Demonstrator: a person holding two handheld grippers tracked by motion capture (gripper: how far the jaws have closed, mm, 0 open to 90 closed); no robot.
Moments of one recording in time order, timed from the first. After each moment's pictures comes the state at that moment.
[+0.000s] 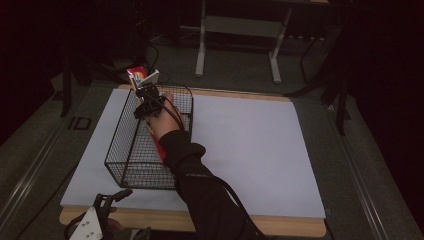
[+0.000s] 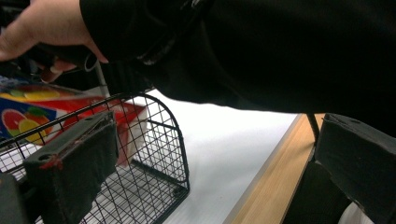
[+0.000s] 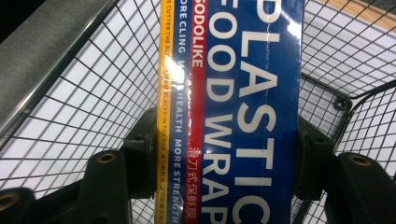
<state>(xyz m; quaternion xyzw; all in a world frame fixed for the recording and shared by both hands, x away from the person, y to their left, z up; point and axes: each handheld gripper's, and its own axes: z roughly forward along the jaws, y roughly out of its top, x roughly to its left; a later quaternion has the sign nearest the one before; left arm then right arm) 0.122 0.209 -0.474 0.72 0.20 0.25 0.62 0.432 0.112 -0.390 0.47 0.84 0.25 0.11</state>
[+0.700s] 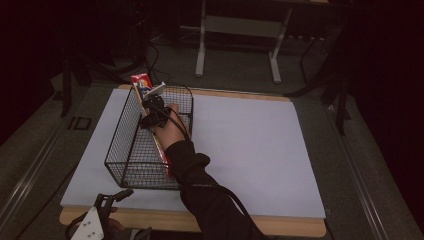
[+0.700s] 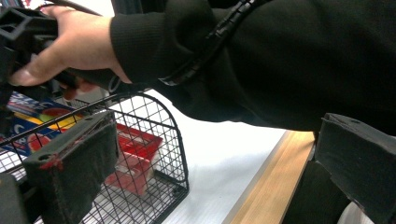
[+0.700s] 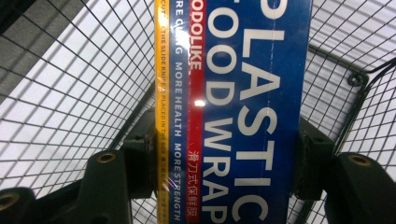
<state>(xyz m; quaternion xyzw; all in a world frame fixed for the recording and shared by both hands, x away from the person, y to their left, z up) 0.123 0.207 -0.474 0.72 0.20 0.25 0.61 0.419 0.095 -0.419 0.47 0.84 0.25 0.10</state>
